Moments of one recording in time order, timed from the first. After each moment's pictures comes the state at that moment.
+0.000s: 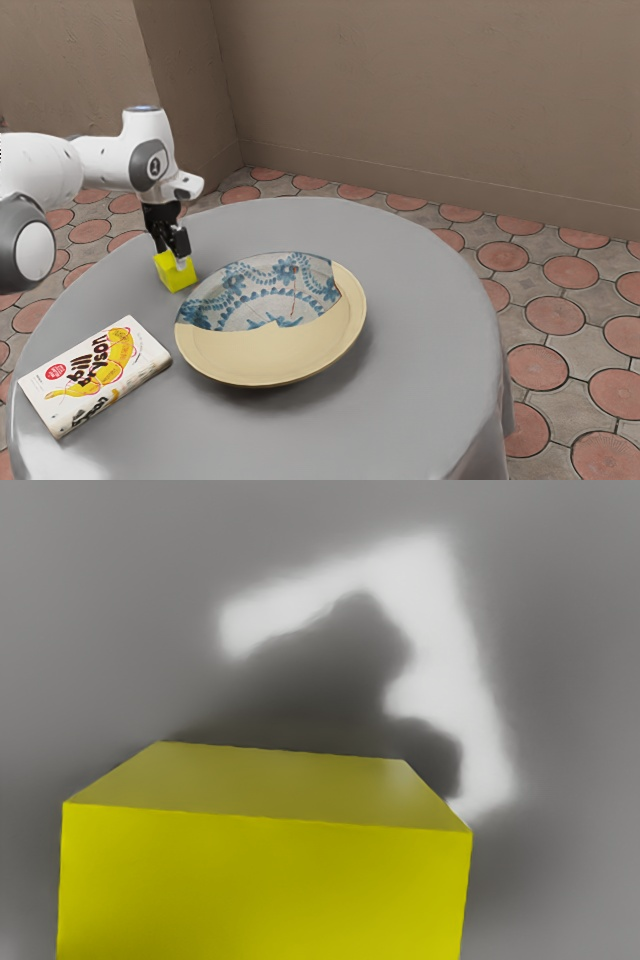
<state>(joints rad) 0.32 0.76 -0.01 -1.29 0.05 1.93 0.65</state>
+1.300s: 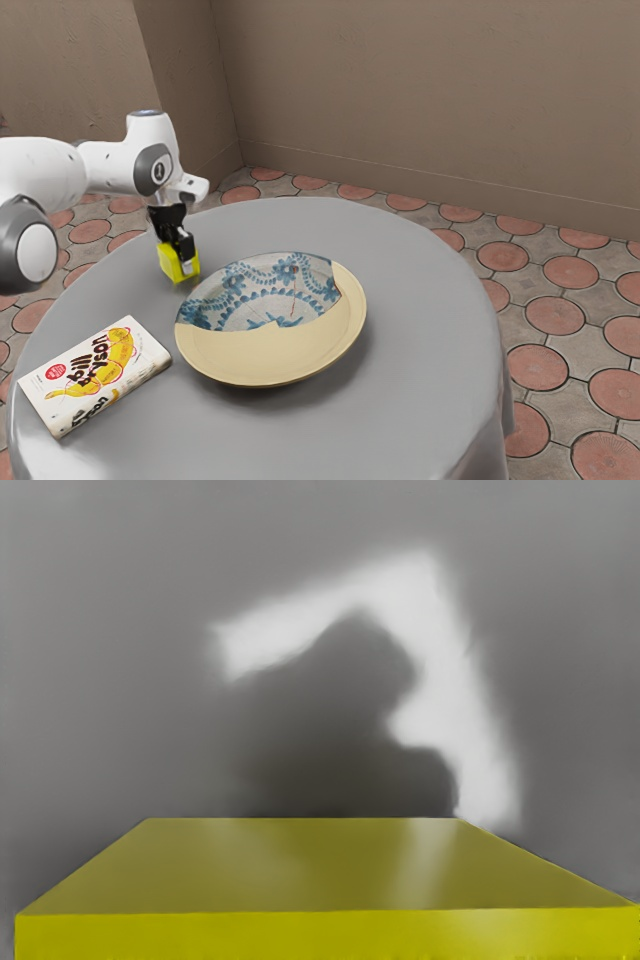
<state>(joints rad) 0.33 0.76 -0.03 -1.29 0.05 1.97 0.67</state>
